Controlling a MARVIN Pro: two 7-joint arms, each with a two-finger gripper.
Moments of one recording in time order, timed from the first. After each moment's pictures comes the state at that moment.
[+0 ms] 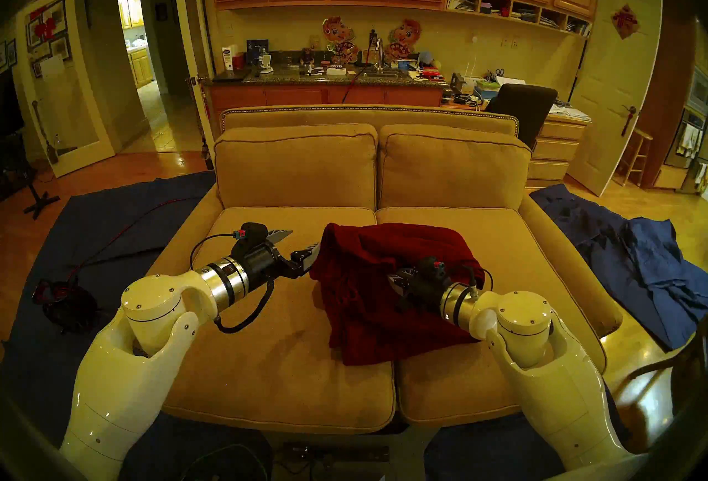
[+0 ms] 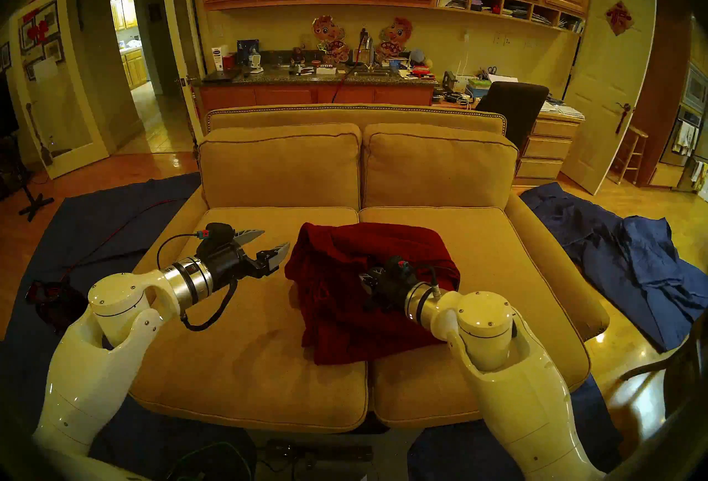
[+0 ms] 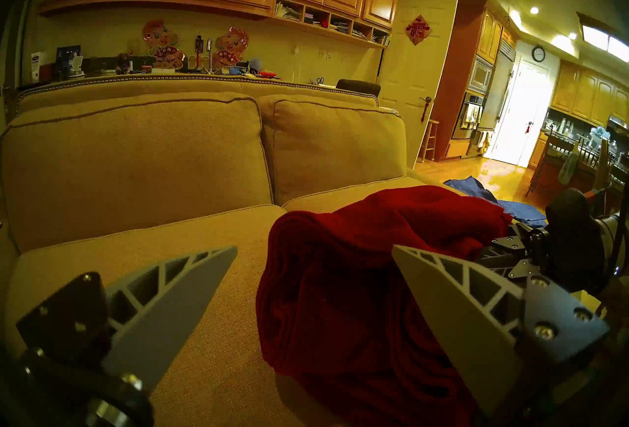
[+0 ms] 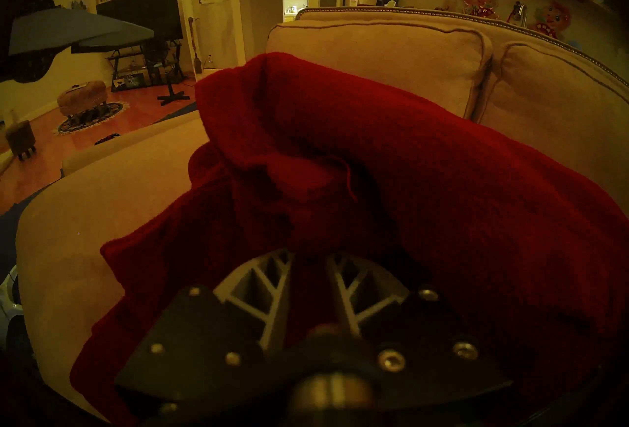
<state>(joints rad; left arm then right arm) 1.86 -1.05 -1.58 -2.03 -0.54 0.38 -0.37 -1.78 -1.17 1.41 -1.92 0.16 0.43 0.47</state>
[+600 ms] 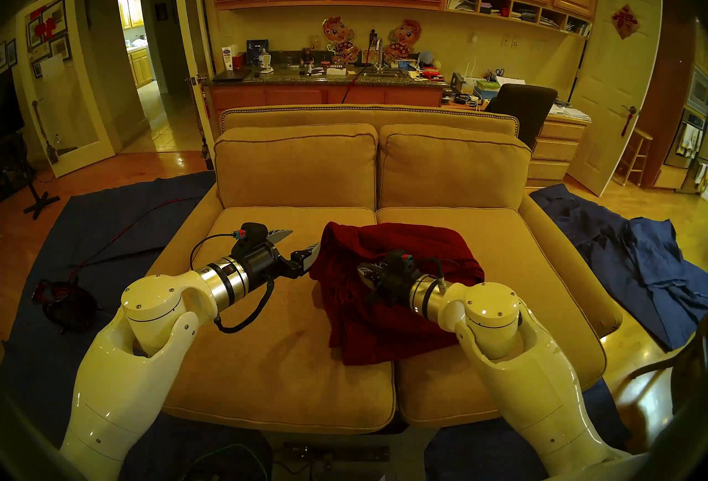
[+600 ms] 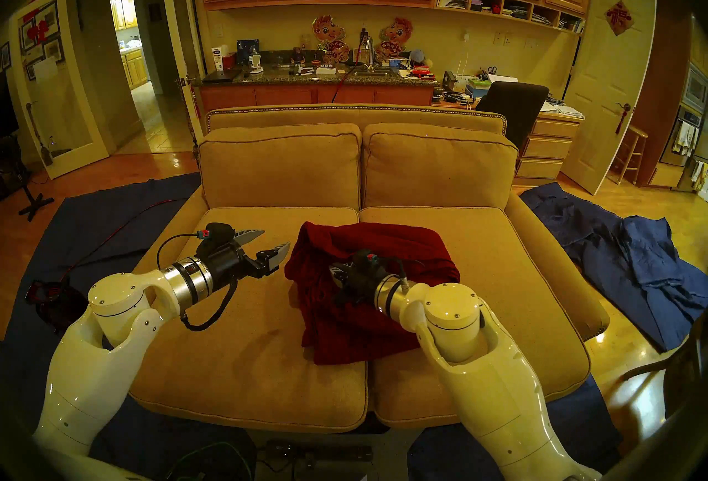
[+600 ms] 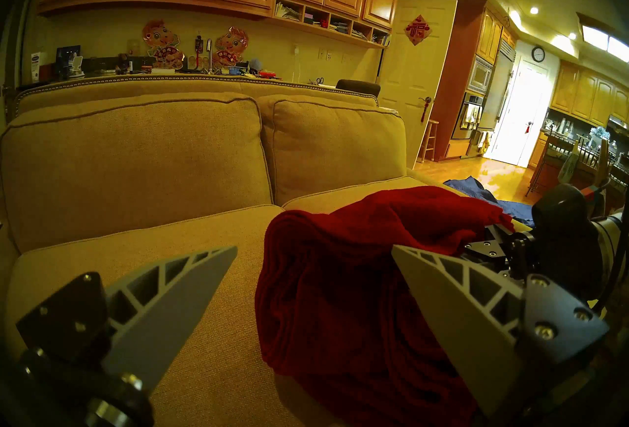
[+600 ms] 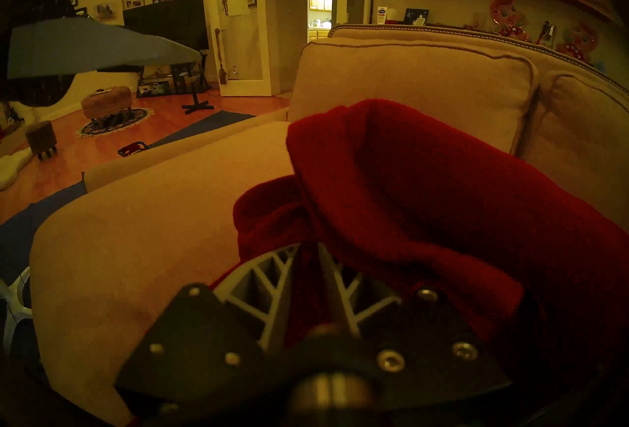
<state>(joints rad) 1.86 -1.05 -1.58 -2.03 -0.54 0.38 -0.38 -1.69 -1.23 1.29 -1.89 0.13 0.44 0.45</state>
